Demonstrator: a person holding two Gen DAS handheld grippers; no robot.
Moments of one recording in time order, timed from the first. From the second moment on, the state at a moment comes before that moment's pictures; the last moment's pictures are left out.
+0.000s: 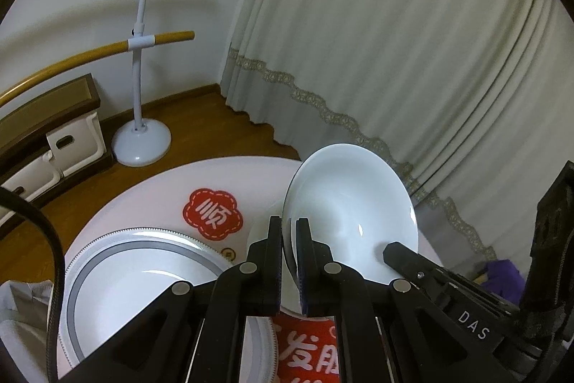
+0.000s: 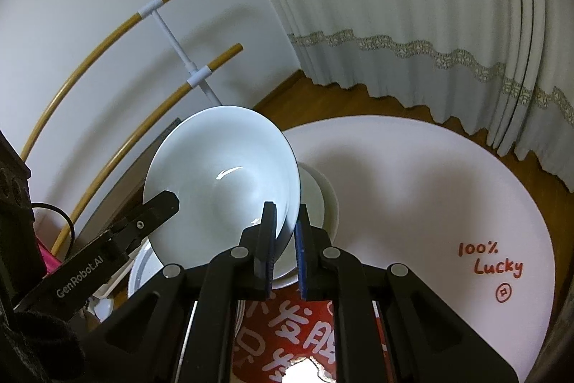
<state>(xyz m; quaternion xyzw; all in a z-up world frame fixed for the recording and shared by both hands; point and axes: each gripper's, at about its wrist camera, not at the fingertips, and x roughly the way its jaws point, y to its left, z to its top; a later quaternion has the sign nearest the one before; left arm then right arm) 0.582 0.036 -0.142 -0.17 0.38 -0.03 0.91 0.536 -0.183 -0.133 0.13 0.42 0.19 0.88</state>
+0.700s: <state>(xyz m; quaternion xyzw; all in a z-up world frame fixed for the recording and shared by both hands) 0.622 0.030 -0.150 -0.17 0.41 -0.03 0.90 0.541 -0.169 -0.151 0.11 0.45 0.17 0.87</state>
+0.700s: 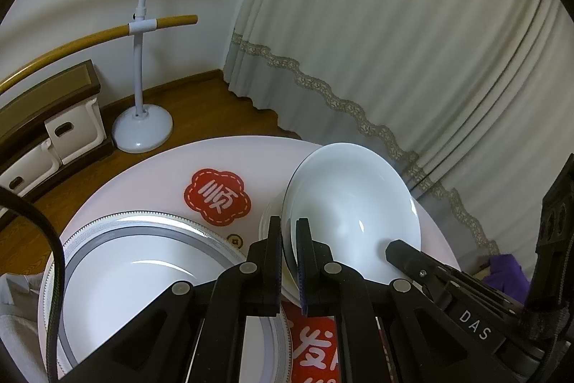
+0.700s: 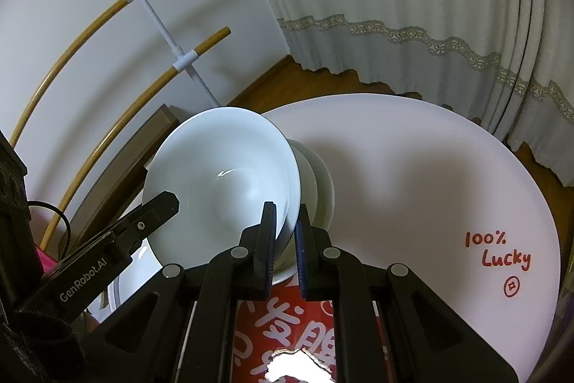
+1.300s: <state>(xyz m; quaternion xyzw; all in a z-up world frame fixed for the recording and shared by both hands) 0.628 0.028 -0.160 -0.17 0.41 -0.03 0.90 0.542 -0.171 -0.154 0.11 0.45 0.15 0.87</state>
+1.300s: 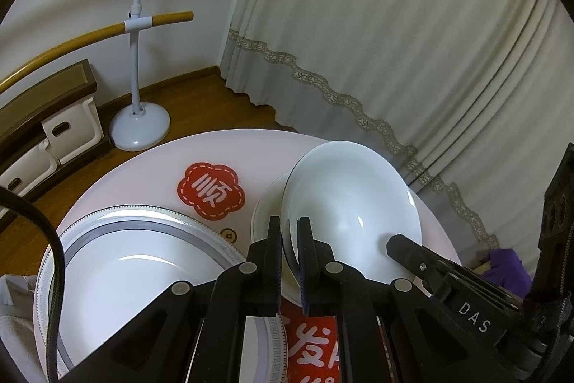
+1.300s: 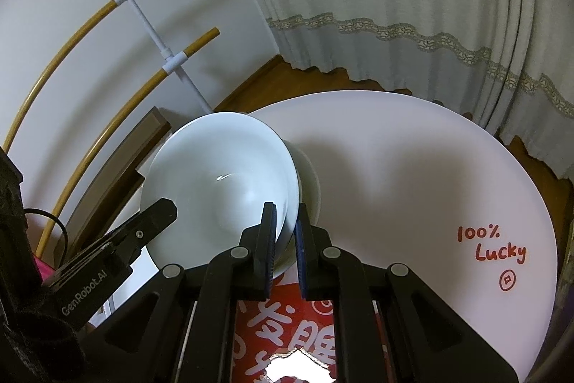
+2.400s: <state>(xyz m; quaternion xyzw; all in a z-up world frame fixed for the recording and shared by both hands) 0.631 0.023 -0.162 -0.16 0.42 -0.04 0.89 0.537 -0.178 -0.155 0.14 0.47 0.12 0.87</state>
